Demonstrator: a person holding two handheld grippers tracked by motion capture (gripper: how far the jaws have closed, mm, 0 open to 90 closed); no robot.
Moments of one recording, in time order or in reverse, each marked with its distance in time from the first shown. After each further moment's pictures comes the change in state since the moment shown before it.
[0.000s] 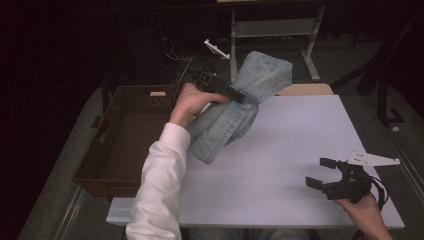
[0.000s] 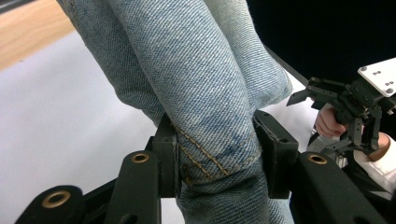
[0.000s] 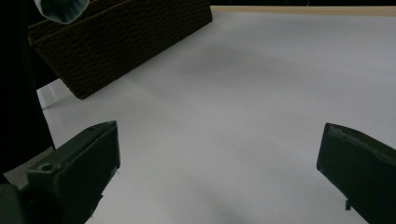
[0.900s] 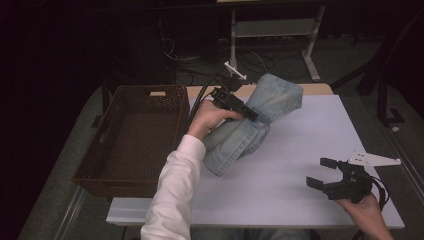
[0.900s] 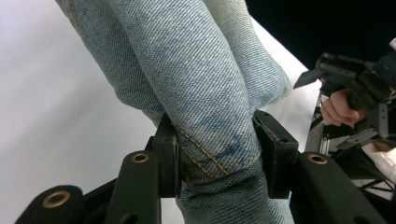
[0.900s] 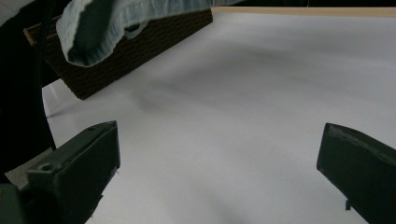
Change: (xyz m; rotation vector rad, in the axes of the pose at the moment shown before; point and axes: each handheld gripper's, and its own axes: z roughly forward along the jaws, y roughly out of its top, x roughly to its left) left arm 0.005 -0.018 0.069 0.090 -0.073 -0.014; right arm 0.000 0.000 -0.001 -0.001 0.004 0.000
